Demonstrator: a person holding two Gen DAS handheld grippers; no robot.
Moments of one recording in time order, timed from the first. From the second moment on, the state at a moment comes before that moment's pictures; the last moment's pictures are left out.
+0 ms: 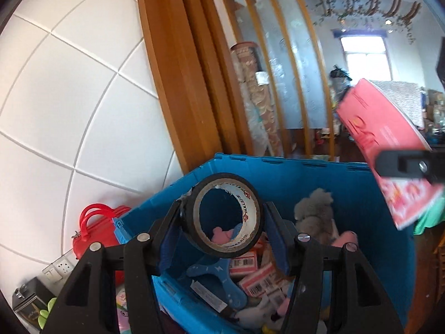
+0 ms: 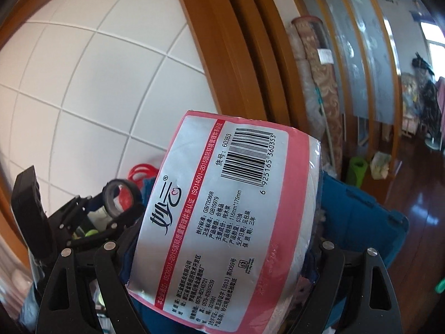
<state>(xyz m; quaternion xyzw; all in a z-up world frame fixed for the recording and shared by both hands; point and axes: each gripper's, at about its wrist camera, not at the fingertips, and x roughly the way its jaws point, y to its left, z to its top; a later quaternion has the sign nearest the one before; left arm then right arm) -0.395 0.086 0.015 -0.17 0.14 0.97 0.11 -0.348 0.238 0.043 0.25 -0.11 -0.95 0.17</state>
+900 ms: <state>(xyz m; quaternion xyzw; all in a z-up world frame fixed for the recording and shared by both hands) -0.371 0.050 0.013 -0.17 0.09 0.97 -0.14 -0.347 0.270 0.019 0.26 -0.18 -0.91 0.26</state>
